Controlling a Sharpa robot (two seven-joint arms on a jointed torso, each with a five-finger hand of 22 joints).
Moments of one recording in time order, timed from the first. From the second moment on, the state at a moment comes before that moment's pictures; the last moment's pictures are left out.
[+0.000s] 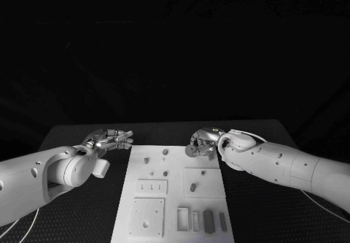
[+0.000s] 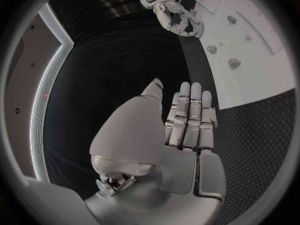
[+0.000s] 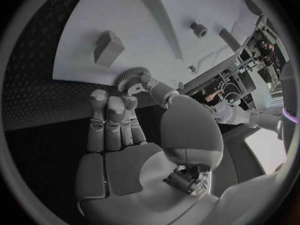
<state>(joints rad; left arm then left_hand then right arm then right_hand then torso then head) 1.36 -0.79 -0.22 1.34 -0.01 -0.26 0.17 1.47 -0.04 0.06 0.29 0.15 0.75 0.19 0.39 0.37 1.16 0.12 0.15 0.14 0.86 0.12 0.58 0.46 0.04 0.63 0.02 0.46 1.30 1.17 -0.62 -0.02 1.07 -1.56 -0.24 -0.01 1.07 -0.21 0.65 -0.19 0.06 0.88 0.10 0.32 0.45 1.08 0.01 1.03 1.10 1.24 -0.09 1.20 1.07 0.22 1.11 -0.03 1.02 1.31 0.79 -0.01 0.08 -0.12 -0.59</state>
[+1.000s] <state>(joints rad) 1.36 -0.80 -0.22 1.34 -0.01 -0.26 0.17 1.47 -0.04 0.06 0.29 0.15 0.75 0.19 0.39 0.37 1.16 0.12 0.14 0.15 0.86 0.12 0.58 0.46 0.04 0.63 0.02 0.46 1.30 1.16 -0.61 -0.03 1.08 -1.68 -0.31 -0.03 1.00 -0.23 0.62 -0.17 0.07 0.88 0.10 0.32 0.45 1.08 0.01 1.07 1.05 1.25 -0.10 1.20 1.06 0.22 1.10 -0.03 1.03 1.31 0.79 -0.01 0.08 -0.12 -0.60</state>
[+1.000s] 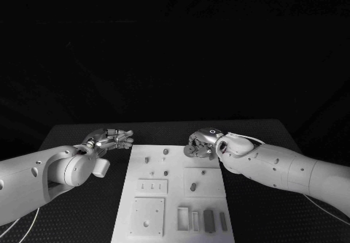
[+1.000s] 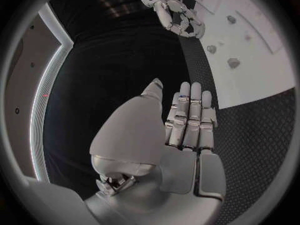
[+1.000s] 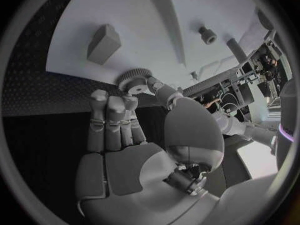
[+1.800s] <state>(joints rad) 1.36 -0.80 -0.22 1.35 -0.01 -0.26 0.17 1.47 -0.04 0.06 0.29 0.15 0.75 0.19 0.39 0.37 1.16 0.12 0.14 0.15 0.86 0.12 0.58 0.46 0.04 0.63 0.02 0.46 1.30 1.15 -0.60 -0.04 1.10 -1.76 -0.35 -0.07 1.10 -0.22 0.79 -0.16 0.05 0.88 0.10 0.34 0.46 1.09 -0.01 1.08 1.00 1.26 -0.11 1.20 1.06 0.22 1.10 -0.03 1.04 1.30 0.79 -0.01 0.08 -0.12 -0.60</state>
